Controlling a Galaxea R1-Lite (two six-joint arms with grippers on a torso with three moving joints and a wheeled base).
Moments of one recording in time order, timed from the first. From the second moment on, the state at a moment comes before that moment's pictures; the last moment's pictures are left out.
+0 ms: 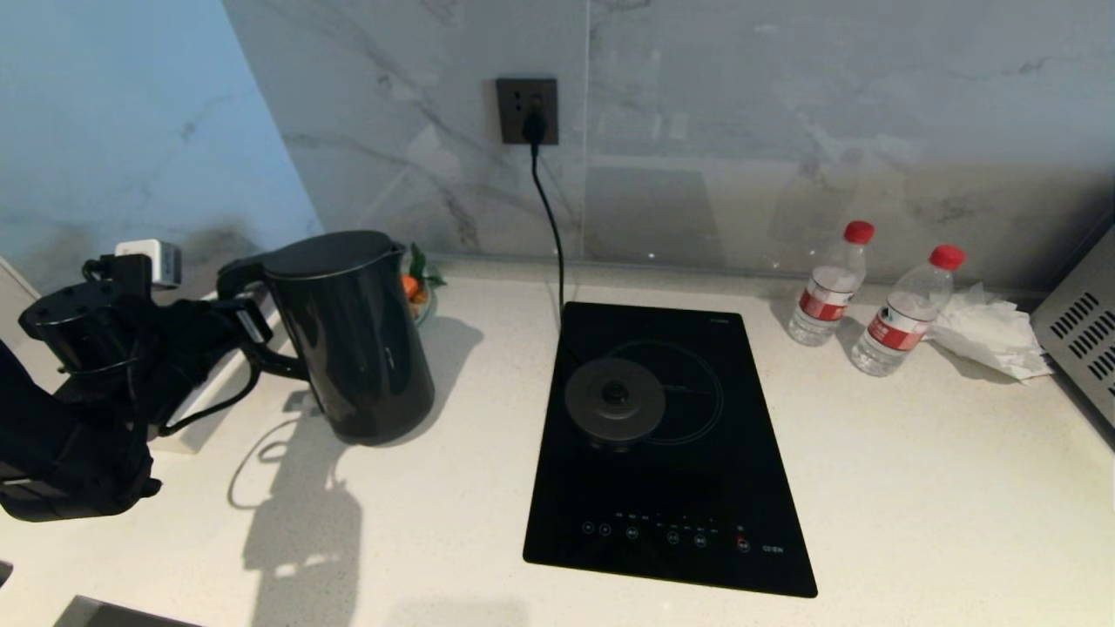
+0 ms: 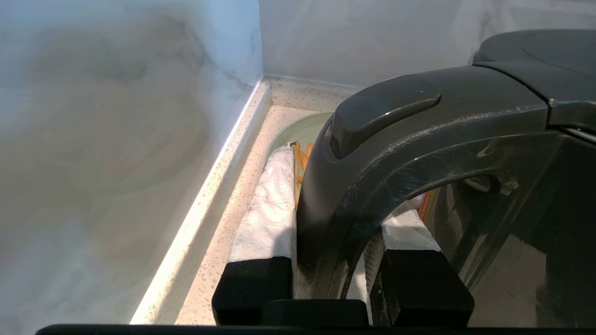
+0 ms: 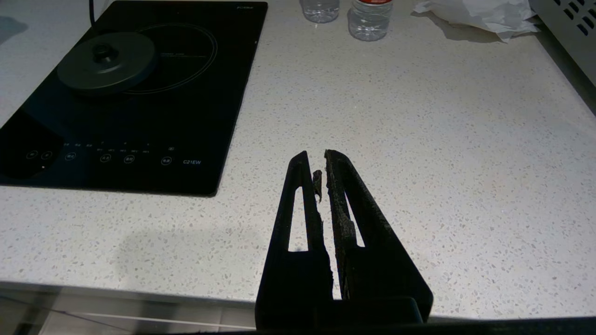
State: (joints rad) left arm 0.15 1.96 -0.76 -1.37 -0.08 -0.10; right arm 0.00 0.00 0.00 -0.01 0.00 0.00
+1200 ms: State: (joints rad) left arm -0.08 1.85 -0.77 -1.29 0.08 -0.13; right arm 0.00 0.00 0.00 -0.01 0.00 0.00
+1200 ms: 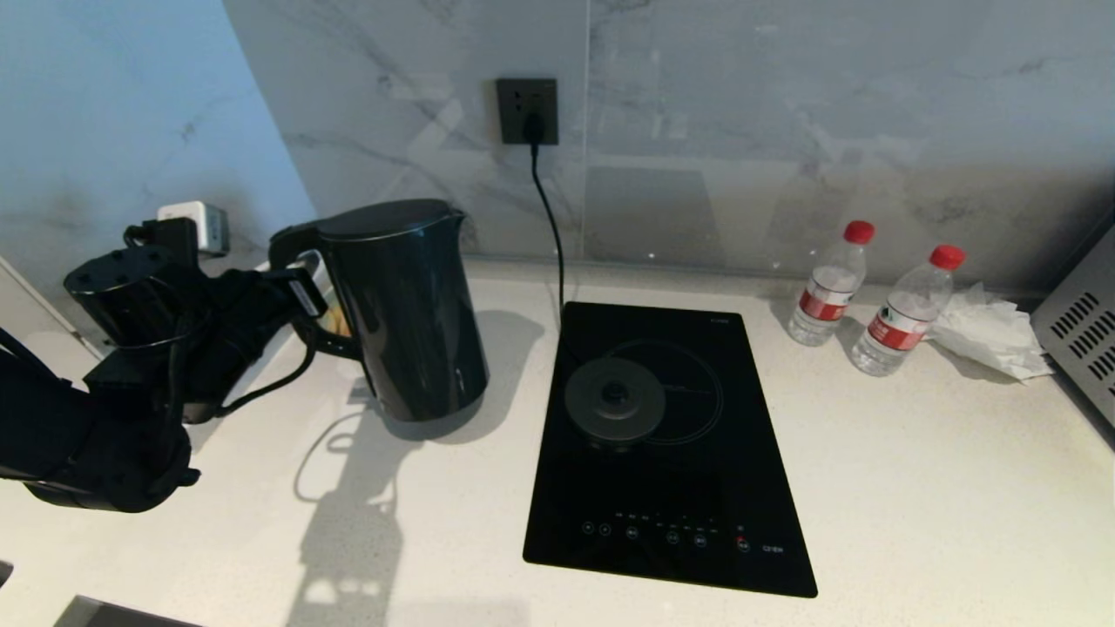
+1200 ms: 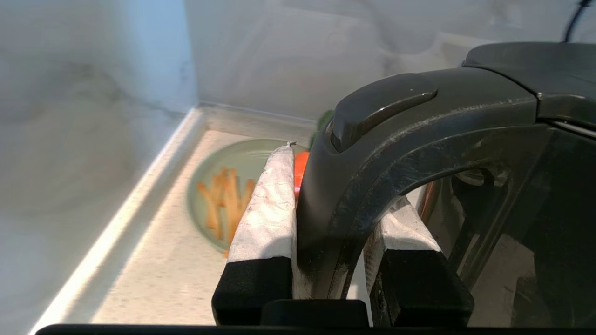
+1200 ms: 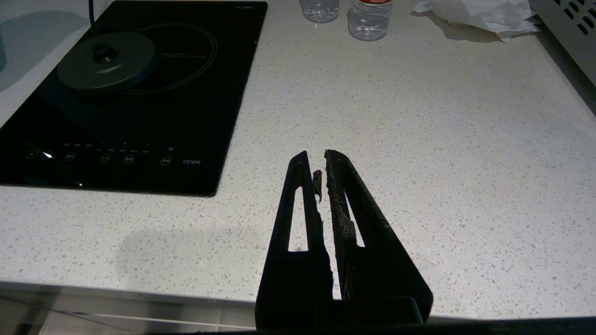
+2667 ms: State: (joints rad) left arm -0.40 1.86 -0.82 -1.28 0.33 -0.13; right arm 0.00 0.00 0.00 -0.01 0.00 0.00
